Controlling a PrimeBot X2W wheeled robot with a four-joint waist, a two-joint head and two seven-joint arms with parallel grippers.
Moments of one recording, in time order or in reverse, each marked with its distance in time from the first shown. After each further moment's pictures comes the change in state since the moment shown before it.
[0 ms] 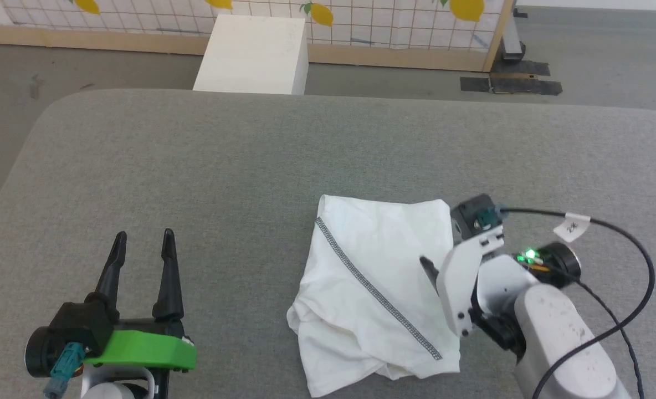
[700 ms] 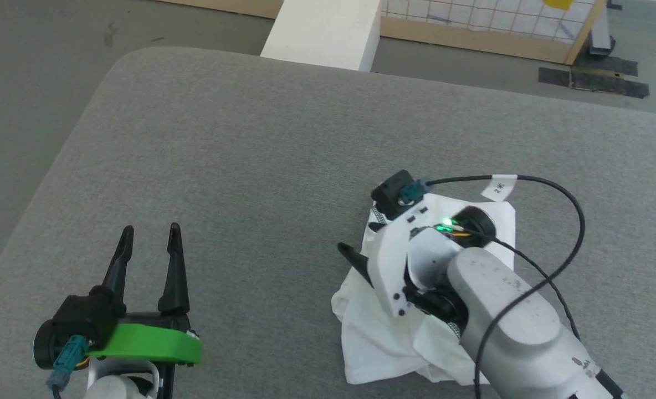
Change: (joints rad) left arm -0.021 0.007 -0.025 0.015 -0.038 0.006 0.000; right arm -0.231 0.006 0.338 0.188 0.315 0.000 -0.092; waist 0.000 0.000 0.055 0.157
